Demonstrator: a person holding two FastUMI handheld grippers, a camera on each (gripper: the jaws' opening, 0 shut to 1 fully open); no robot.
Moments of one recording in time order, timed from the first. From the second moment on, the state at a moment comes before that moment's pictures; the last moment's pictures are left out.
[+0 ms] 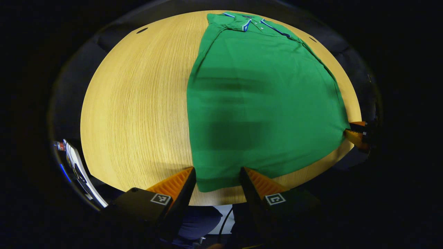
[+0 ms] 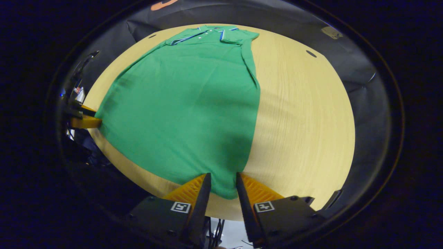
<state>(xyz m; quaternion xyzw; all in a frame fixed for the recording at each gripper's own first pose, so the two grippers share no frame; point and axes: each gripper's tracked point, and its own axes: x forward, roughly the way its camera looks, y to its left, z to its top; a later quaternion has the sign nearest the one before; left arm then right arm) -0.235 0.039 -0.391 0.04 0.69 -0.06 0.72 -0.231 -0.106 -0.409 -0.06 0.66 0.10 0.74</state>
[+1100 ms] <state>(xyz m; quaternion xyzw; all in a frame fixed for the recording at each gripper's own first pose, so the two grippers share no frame) -0.186 0.011 -0.329 -0.01 0.64 -0.17 0.75 -0.193 -0.103 -0.349 0.05 0.67 0.07 0.74</state>
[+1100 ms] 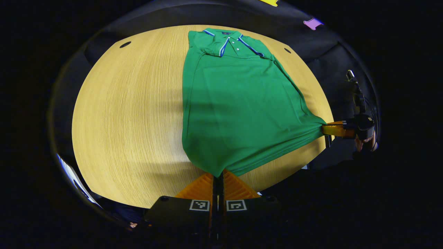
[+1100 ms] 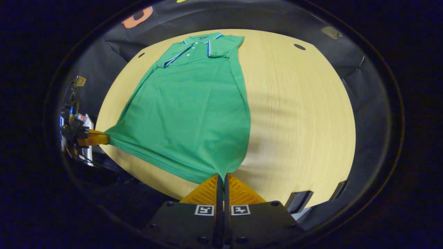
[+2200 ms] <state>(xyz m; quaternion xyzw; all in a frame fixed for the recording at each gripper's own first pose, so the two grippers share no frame) -0.004 0.008 -0.241 0.00 0.47 -0.18 0.86 -0.010 -0.127 -0.247 0.09 0.53 0.03 0.84</state>
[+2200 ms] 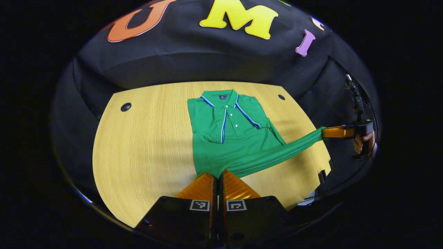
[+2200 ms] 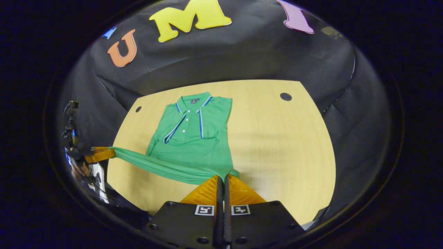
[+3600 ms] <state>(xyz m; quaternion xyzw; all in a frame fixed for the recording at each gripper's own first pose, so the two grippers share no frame) 0.246 0.017 -0.294 -0.01 0.30 -0.11 0.95 0.252 -0.116 -0.330 0.04 0.39 0.03 0.92</state>
